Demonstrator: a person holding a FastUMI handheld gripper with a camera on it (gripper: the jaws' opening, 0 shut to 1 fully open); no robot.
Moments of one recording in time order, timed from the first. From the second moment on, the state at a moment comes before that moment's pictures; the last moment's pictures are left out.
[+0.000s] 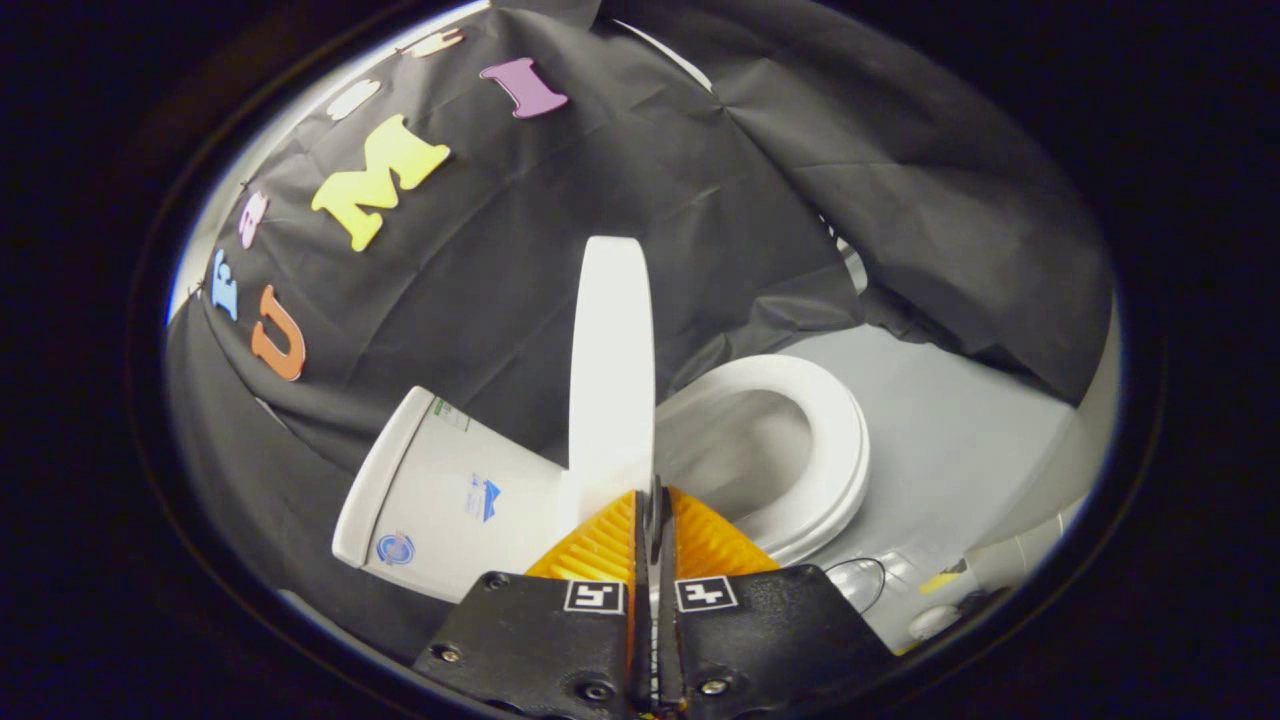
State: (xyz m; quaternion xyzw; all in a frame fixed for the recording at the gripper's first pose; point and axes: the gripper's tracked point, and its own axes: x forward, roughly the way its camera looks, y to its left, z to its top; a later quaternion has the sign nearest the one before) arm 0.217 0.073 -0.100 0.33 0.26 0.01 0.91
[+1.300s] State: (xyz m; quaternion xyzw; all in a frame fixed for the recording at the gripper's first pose) arm 0.211 0.157 -0.044 0.15 0.21 0.01 0.97
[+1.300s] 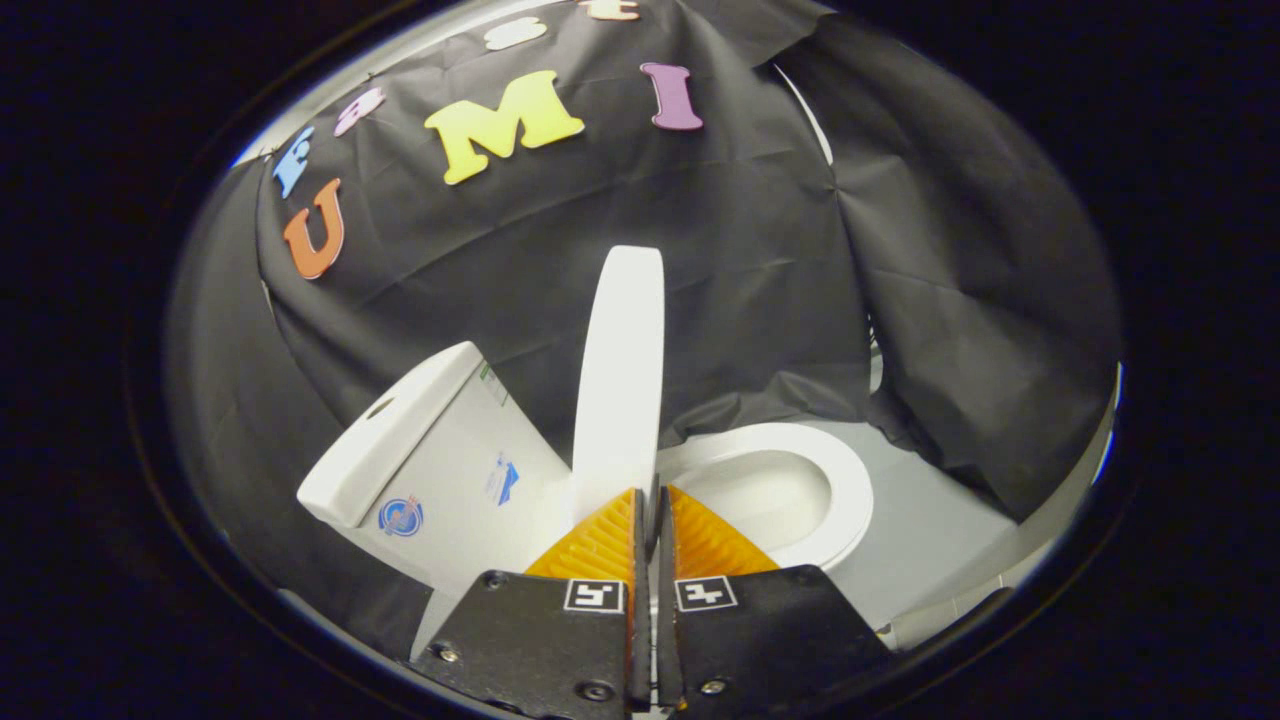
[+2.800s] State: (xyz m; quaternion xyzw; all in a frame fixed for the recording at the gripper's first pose) arm 0.212 0.242 -0.020 0.02 0.18 0.02 0.98
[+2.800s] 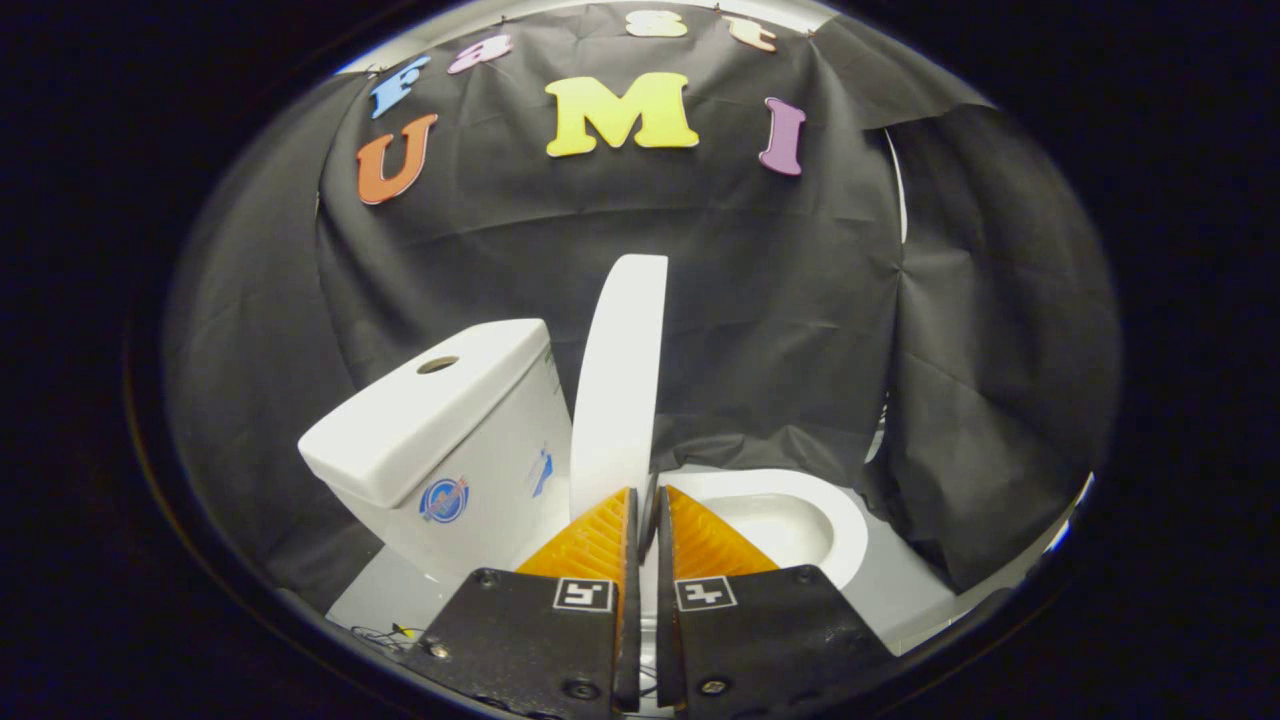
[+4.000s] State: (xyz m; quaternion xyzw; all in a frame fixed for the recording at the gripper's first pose) arm 0.209 0.333 -0.024 -0.13 0.17 0.06 0.98
